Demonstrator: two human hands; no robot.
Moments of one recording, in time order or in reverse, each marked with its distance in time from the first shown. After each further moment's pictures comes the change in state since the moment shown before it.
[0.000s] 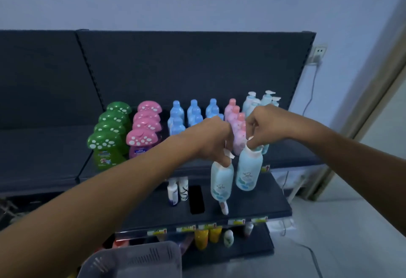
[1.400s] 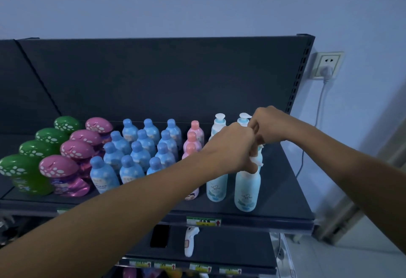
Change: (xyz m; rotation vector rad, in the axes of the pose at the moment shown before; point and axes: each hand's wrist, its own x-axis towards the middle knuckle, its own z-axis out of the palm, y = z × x) left_hand 0.282 0.098 0.034 -0.083 0.171 -0.289; right_hand 0.160 0.260 -0.034 0.031 -0.036 -0.133
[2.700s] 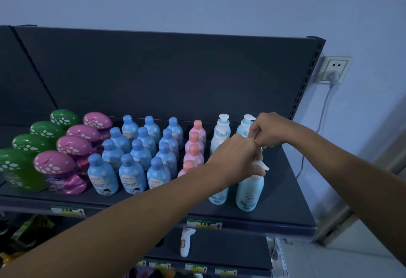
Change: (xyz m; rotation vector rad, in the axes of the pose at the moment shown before) left_hand 0.005 -0.018 0.031 -0.175 0.075 0.014; right_hand 0.028 0.006 0.011 0.042 -0.125 0.083
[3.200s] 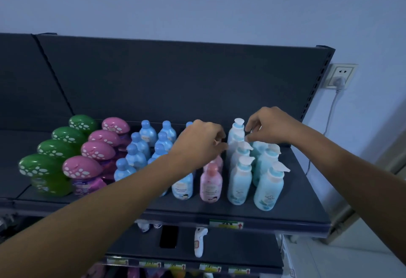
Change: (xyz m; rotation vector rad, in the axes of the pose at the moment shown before) left_hand -0.051 -0.086 -0.092 0.127 0.172 -0.066; right_hand -0.017 -0.071 -0.010 0.035 0.204 -0.046
